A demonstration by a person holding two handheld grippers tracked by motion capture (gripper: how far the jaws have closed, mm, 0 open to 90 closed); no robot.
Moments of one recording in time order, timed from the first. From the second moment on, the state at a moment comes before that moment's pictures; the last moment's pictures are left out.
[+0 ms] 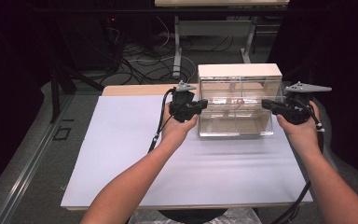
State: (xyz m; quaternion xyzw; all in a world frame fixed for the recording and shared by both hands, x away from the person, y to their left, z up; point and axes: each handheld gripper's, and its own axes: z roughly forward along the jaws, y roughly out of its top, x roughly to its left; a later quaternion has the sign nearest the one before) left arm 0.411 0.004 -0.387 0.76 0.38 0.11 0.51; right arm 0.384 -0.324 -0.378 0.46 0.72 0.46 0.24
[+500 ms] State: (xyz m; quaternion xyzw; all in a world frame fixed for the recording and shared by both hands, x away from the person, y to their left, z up) left arm 0.412 0.006 -0.395 0.76 0.39 0.11 0.51; right arm 0.384 -0.323 -0.387 0.46 0.72 0.46 0.23
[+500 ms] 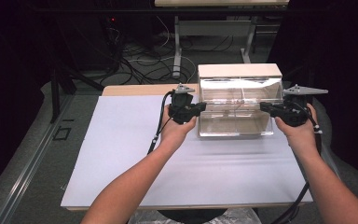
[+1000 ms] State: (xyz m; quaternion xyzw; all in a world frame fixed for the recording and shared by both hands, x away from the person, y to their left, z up) left arm 0.413 0.008 -0.404 0.76 0.39 0.10 0.50; right arm 0.385 -0.321 -0.394 0.46 0.73 0.45 0.23
